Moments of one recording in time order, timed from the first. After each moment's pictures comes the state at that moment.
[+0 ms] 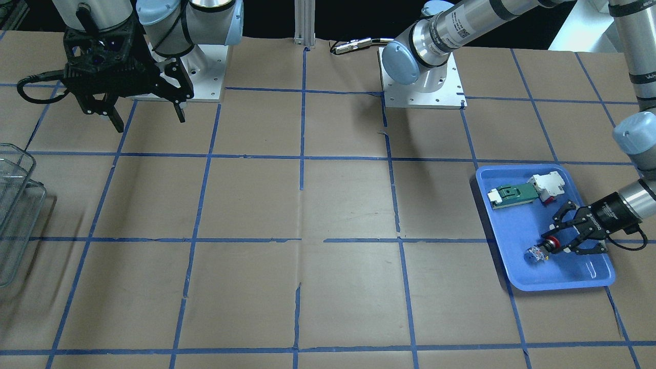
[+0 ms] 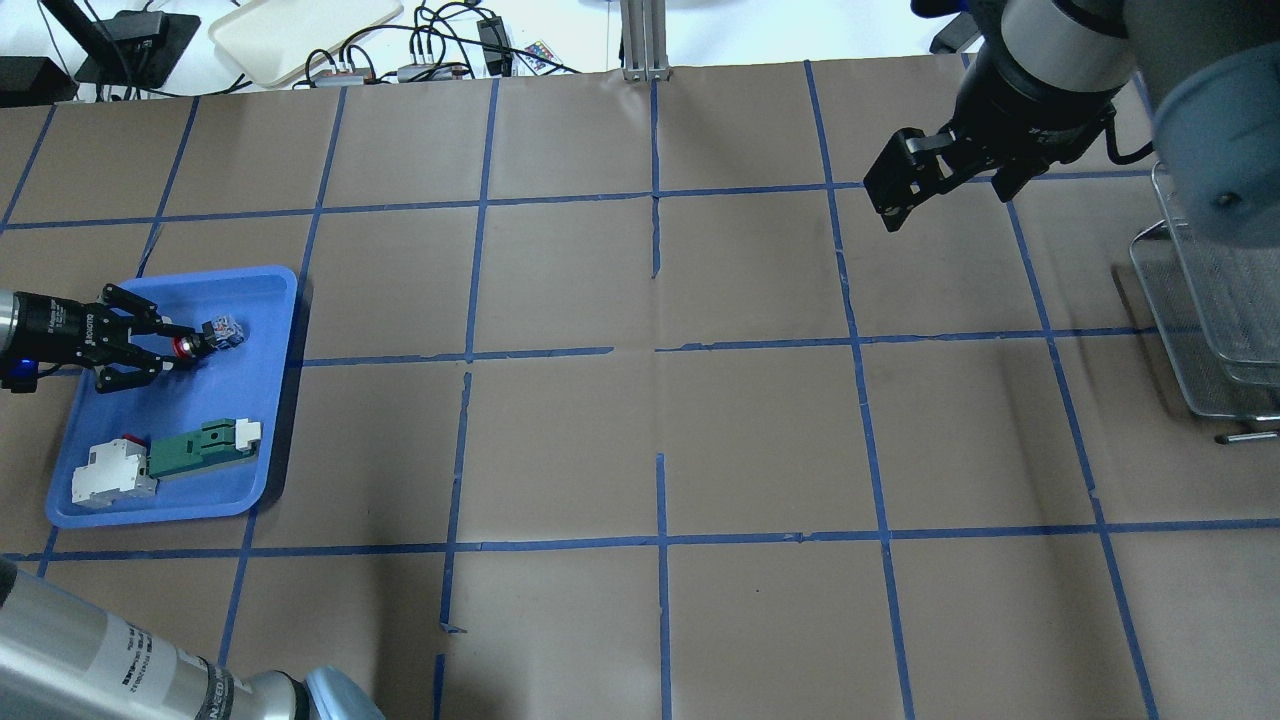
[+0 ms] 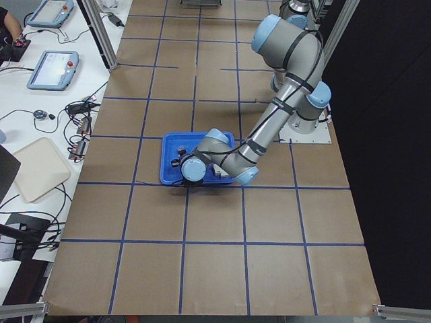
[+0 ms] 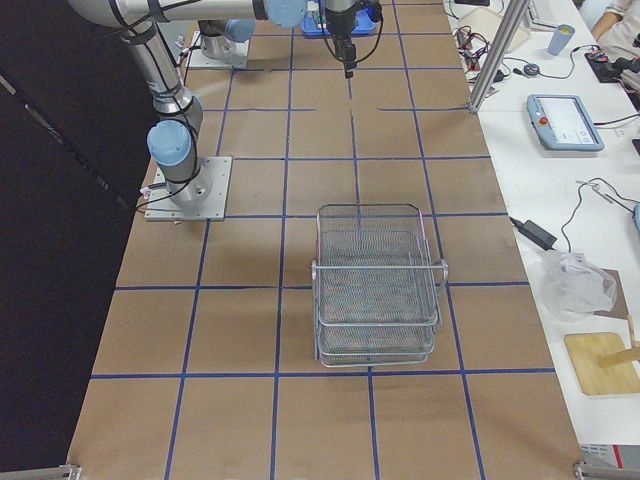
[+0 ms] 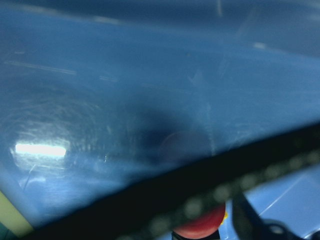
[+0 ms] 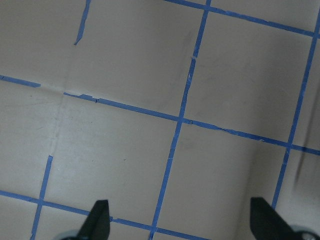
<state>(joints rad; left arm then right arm) -0.73 -2.16 -1.68 -1.23 1.03 -0.87 1.58 -1.64 1.62 -1.68 -1.54 -0.24</state>
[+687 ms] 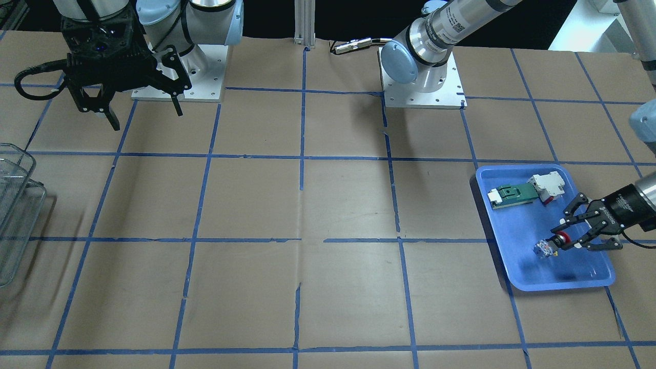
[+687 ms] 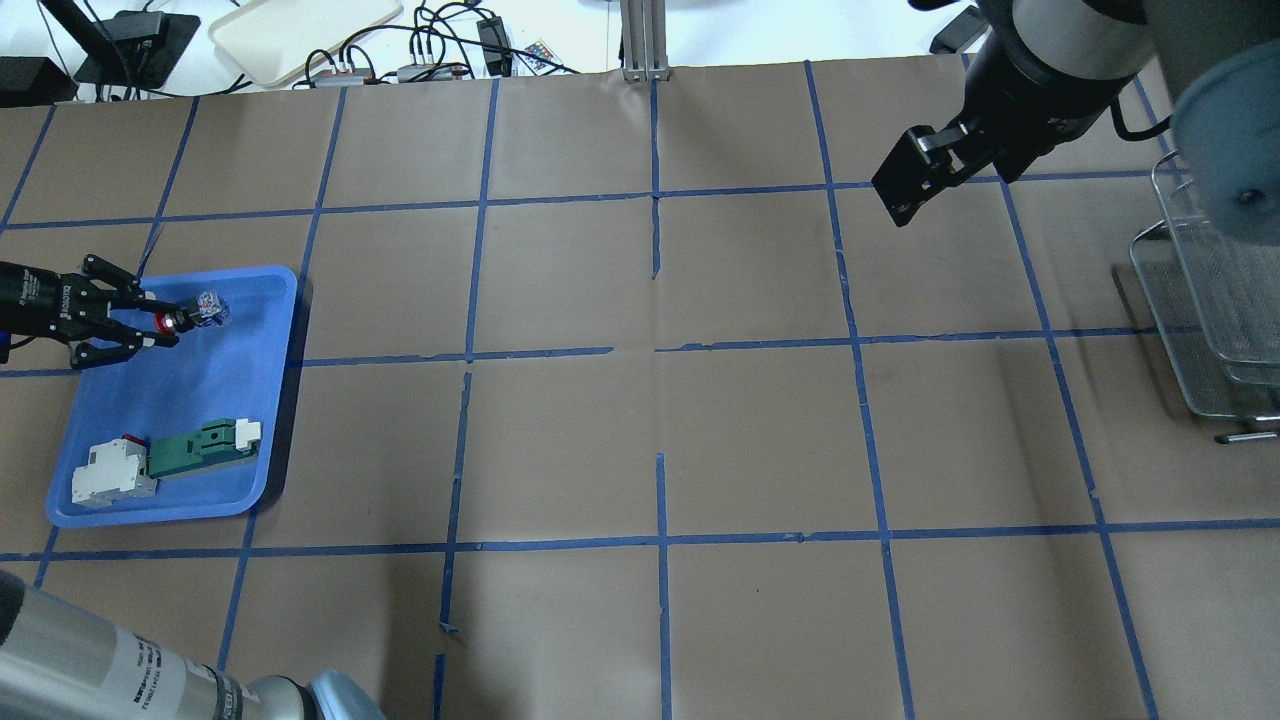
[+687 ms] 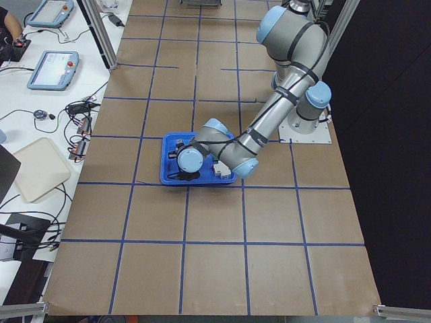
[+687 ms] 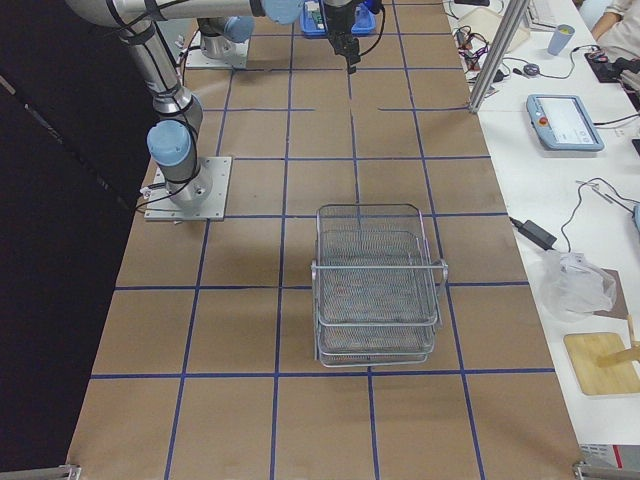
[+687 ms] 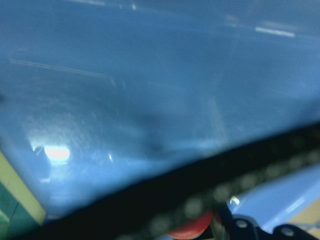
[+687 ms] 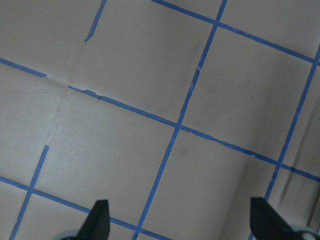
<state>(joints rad) -0.78 -2.07 -1.62 -1.36 1.03 -0.79 1.58 -1.66 1.60 -1.68 -1.54 -0.40</state>
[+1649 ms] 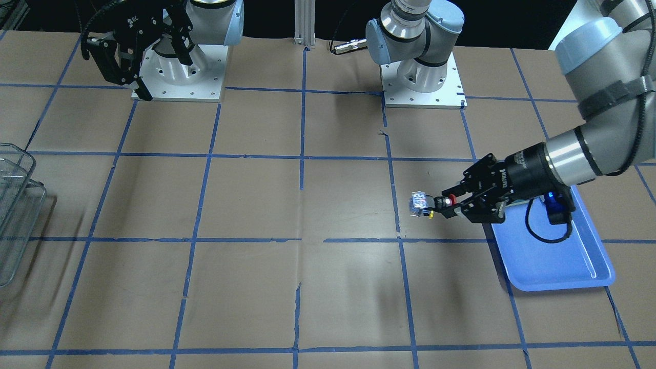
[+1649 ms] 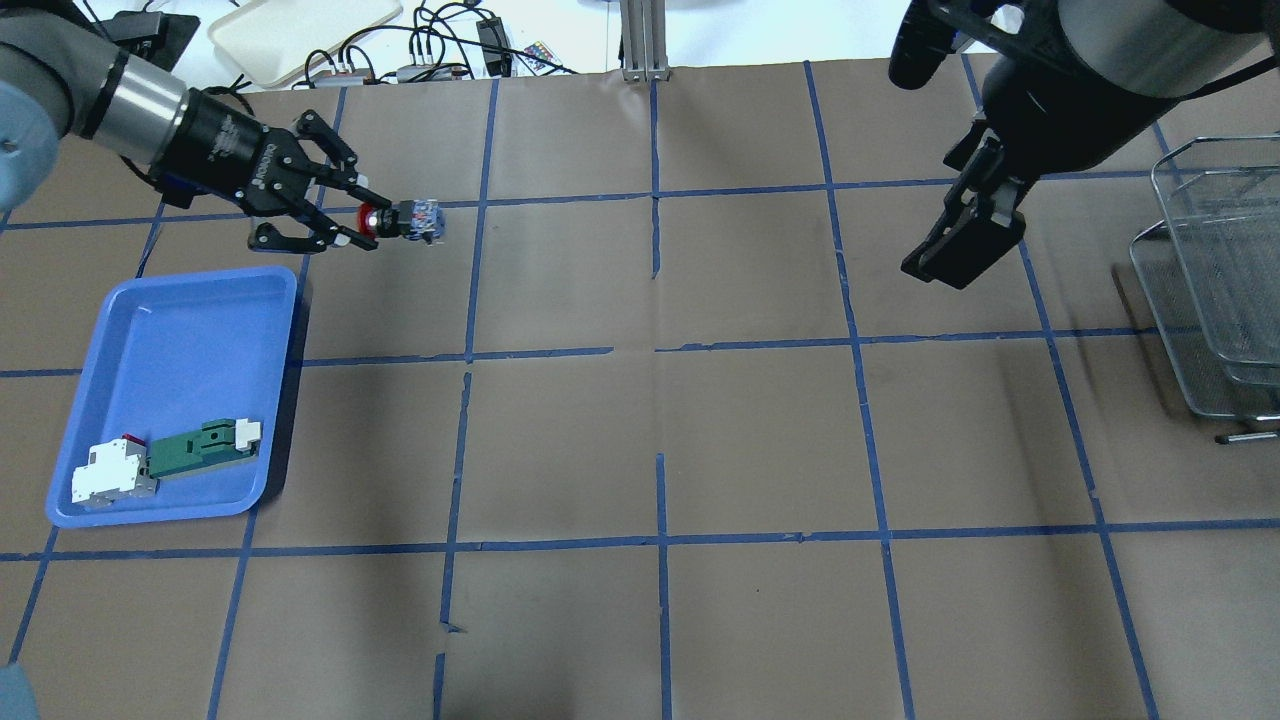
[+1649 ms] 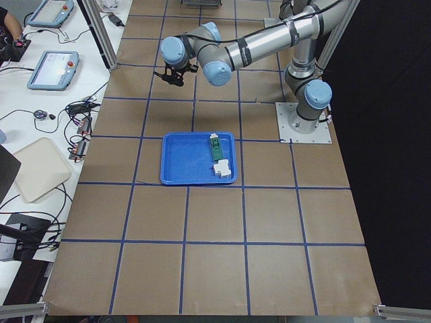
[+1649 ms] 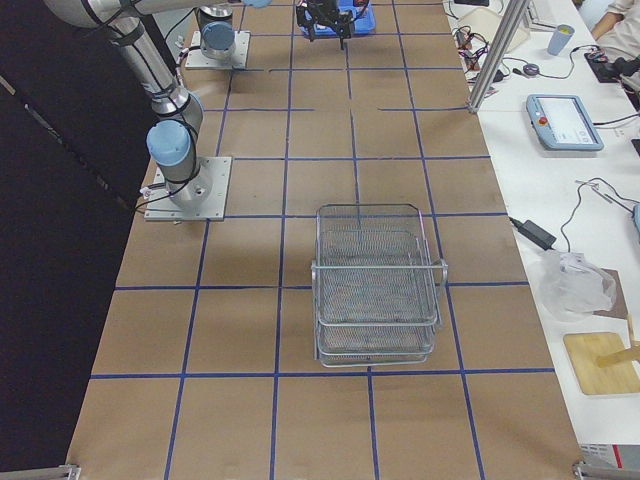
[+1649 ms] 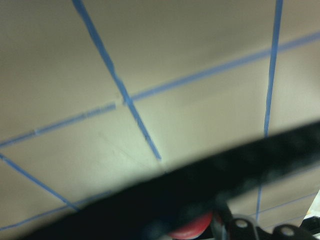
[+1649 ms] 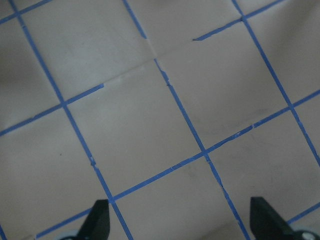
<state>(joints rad) -1.29 -1.79 -1.59 -1.60 0.94 -0.86 1.57 -1.76 1.61 -1.55 -1.41 -1.18</state>
